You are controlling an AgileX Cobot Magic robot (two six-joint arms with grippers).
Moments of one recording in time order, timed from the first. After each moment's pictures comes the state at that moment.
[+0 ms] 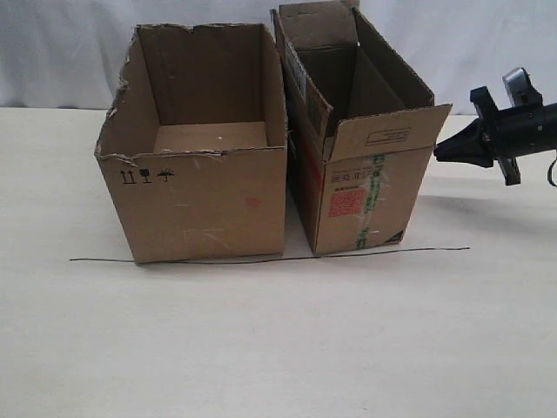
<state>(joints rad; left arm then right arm) -0.06 0.00 0.00 0.15 0.10 -0.21 -0.18 2.30 -1.66 1.09 1.20 -0.59</state>
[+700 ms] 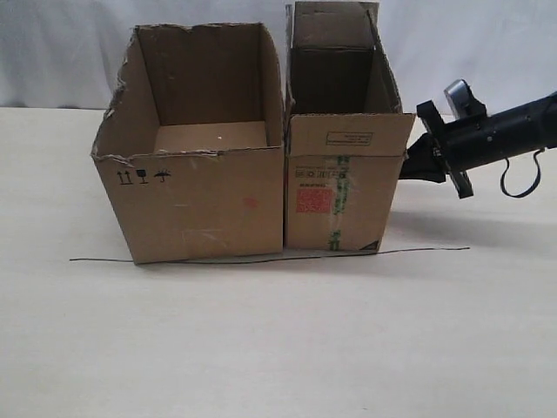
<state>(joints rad) -0.06 0.00 0.00 0.15 0.10 -0.21 -0.03 2.27 -1.56 1.09 1.21 -0.60</state>
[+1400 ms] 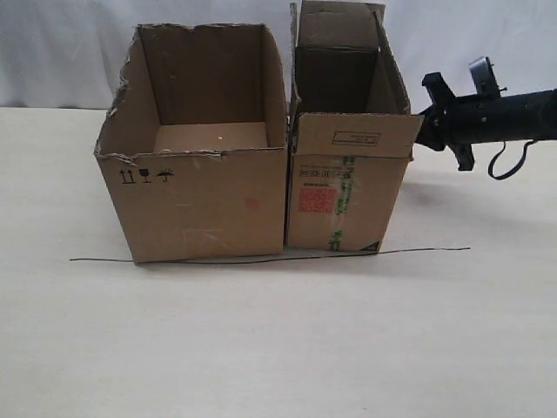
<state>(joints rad) -0.06 0.00 0.00 0.15 0.10 -0.21 -0.03 2.26 -1.56 1.34 0.93 -0.68</state>
